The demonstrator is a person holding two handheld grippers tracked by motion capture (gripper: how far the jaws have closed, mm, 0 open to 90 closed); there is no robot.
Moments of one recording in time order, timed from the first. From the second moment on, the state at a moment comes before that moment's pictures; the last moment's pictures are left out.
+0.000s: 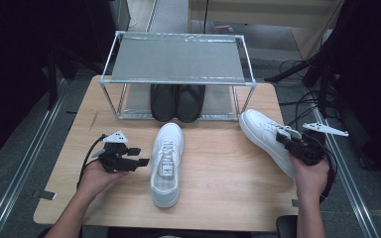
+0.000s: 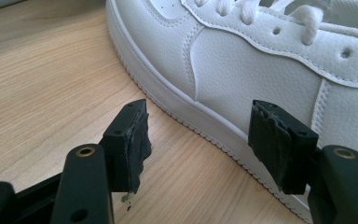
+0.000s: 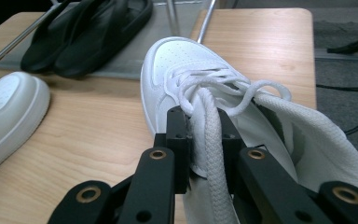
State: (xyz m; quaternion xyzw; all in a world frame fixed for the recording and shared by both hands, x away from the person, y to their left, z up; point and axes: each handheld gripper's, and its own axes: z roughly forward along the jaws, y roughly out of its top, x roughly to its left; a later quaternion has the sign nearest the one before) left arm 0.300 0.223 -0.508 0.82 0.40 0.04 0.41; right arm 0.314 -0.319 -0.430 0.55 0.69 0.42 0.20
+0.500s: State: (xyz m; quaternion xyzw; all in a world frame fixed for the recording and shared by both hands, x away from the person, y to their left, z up) left arm 0.300 0.222 -0.508 0.82 0.40 0.04 0.42; right arm 0.310 -0.300 -0.422 0.51 0.71 0.44 0.18
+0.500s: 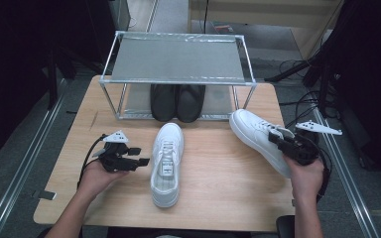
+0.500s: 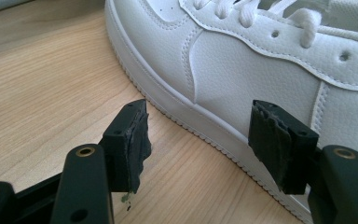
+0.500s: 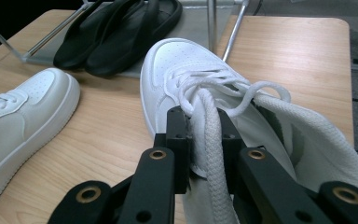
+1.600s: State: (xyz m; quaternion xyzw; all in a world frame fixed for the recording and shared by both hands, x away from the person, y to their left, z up) left arm 0.299 0.219 -0.505 0.82 0.38 0.04 0.43; right arm 0.311 -0.225 -0.438 0.44 0.78 0.42 0.14
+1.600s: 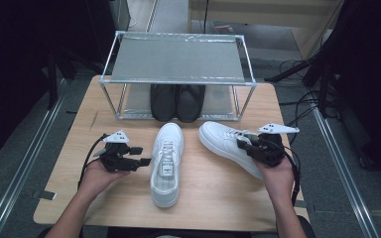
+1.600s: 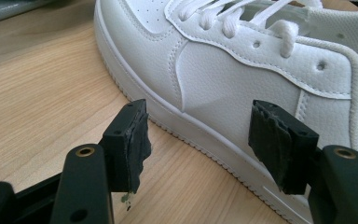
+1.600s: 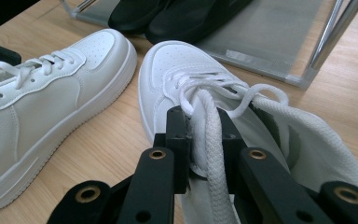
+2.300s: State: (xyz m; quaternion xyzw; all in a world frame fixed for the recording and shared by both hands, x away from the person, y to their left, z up) left arm 0.301 0.217 -0.506 0.82 0.38 0.04 0.43; right arm 0.309 -0.191 -0.454 0.42 0.81 0.39 0.13
